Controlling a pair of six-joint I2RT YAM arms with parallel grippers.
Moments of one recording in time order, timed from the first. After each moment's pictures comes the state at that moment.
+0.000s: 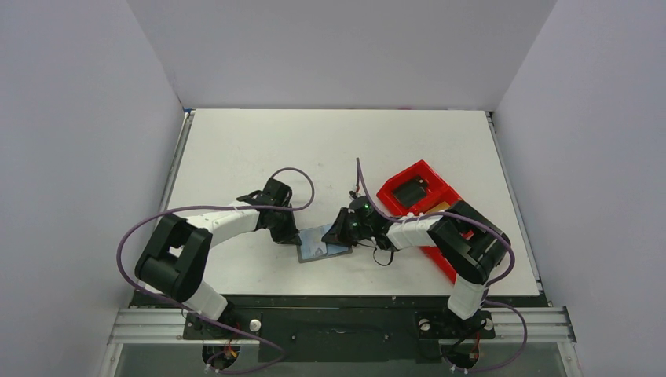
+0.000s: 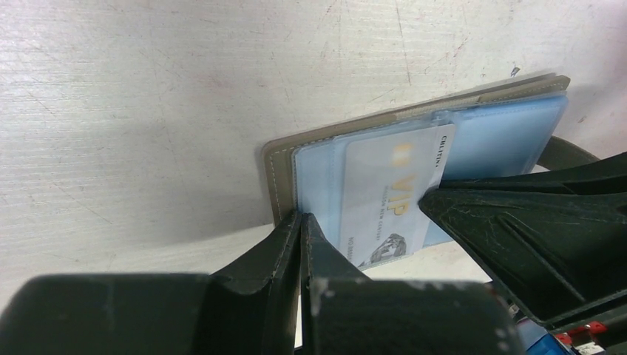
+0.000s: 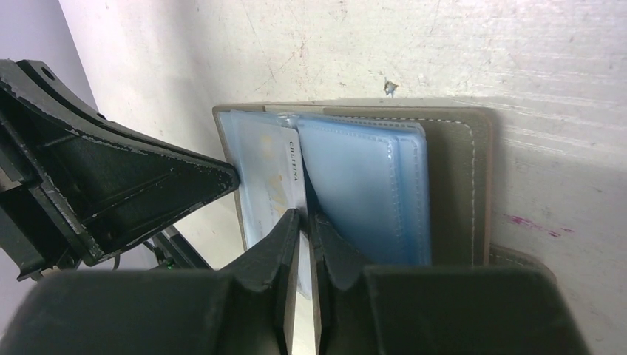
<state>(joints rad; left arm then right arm) -0.49 1.56 0.79 -0.41 0.18 -0.74 0.77 1.77 0.73 0.31 -0.25 1.06</state>
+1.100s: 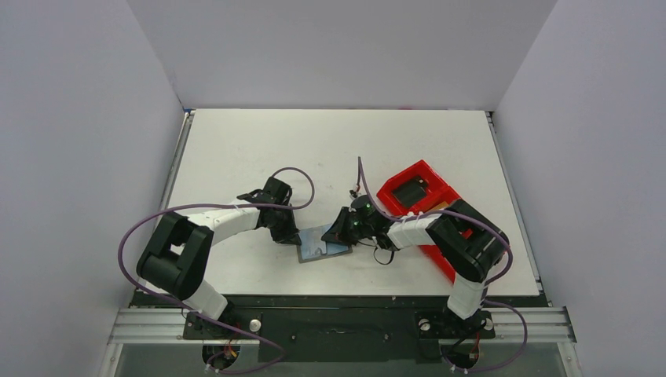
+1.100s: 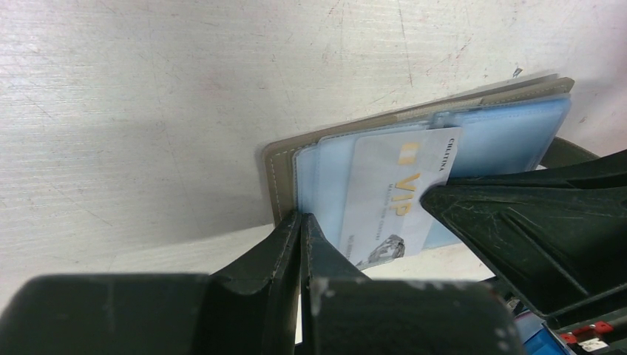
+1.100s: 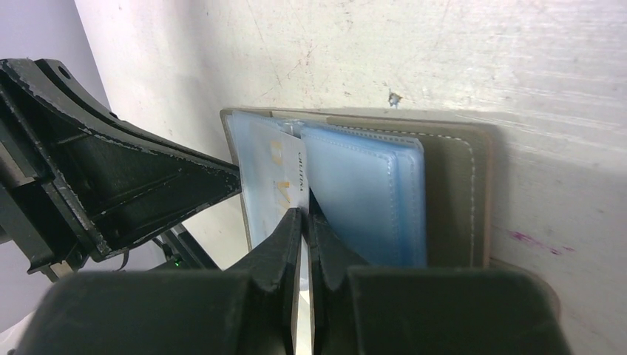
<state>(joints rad) -0.48 1.58 0.81 -0.42 0.20 -0.74 0.76 1.79 0.72 0.36 -0.28 1.06</state>
